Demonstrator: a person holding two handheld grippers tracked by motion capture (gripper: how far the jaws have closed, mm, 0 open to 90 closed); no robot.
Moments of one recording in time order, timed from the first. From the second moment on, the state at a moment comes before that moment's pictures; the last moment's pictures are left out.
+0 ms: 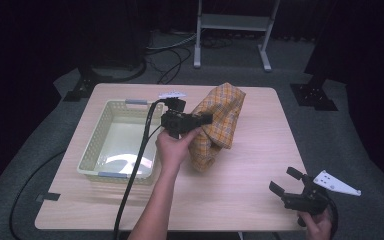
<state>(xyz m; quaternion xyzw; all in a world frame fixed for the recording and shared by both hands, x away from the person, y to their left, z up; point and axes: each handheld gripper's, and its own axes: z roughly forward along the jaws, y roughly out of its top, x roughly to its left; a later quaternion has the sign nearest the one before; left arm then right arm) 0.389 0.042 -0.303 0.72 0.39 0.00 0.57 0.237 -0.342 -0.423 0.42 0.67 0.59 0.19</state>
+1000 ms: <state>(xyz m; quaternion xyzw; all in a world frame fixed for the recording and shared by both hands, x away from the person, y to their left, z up) 0.403 0.001 -0.336 0.76 0.40 0.01 0.51 0.237 -0.347 -0.424 0.42 0.66 0.59 0.19</state>
